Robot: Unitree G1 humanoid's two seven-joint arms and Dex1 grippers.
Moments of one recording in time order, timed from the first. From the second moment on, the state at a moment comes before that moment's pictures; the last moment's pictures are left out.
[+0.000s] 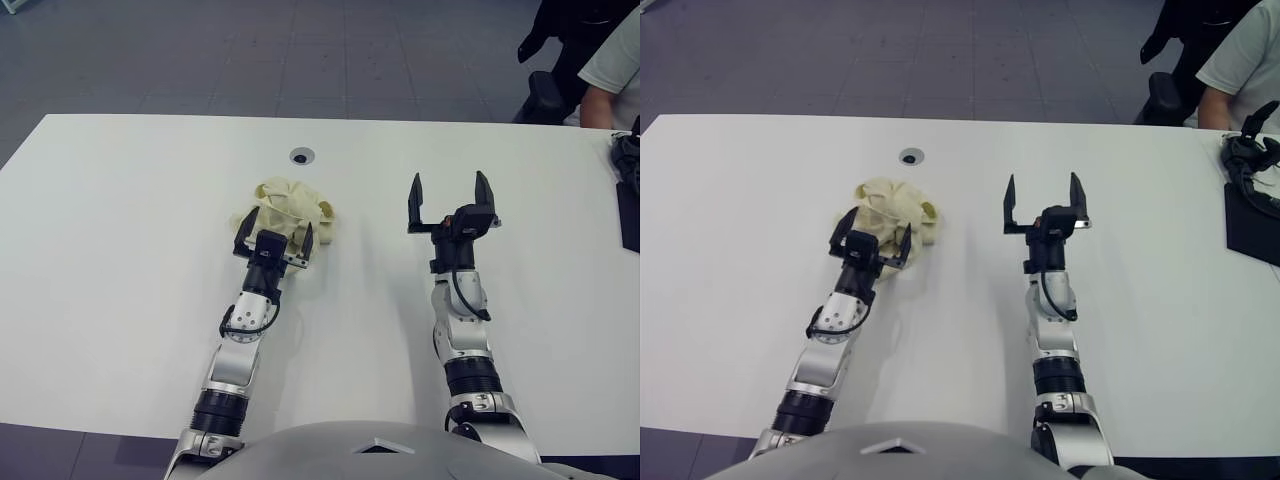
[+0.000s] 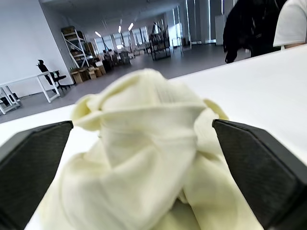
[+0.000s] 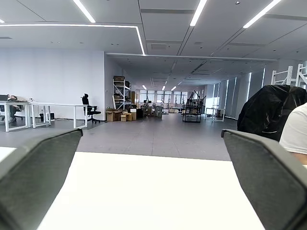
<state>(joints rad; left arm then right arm) 0.03 0.05 -0.17 0.06 0.19 -0.16 -0.03 -0.16 -0.03 -0.08 0.31 0.03 -0.56 0.04</state>
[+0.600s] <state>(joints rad) -0.12 0.13 -0.31 0.20 0.30 -0.03 -0.10 -0.17 -0.03 -0.08 0.35 0.03 -0.57 0.03</state>
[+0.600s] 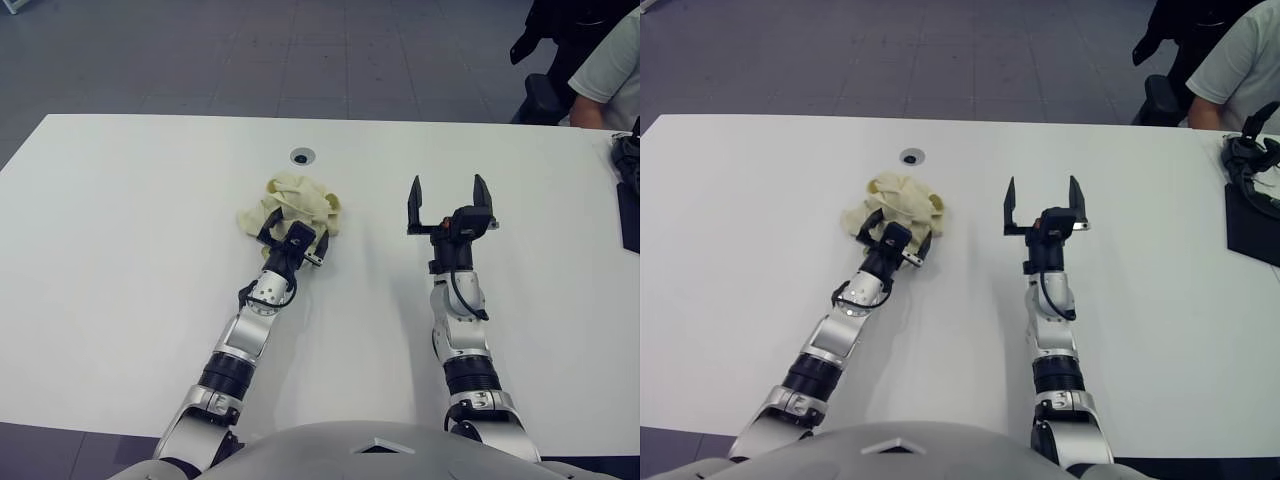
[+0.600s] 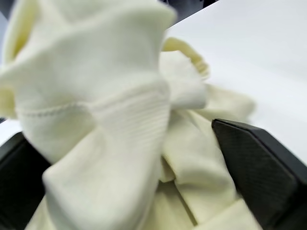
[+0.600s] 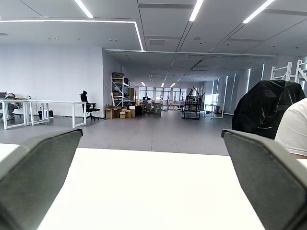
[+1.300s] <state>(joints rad) 0.27 0.62 -0.38 -0.35 0.03 -0.15 -0.72 -0.15 -0.11 -0.18 0.22 0.04 -0.51 0.00</state>
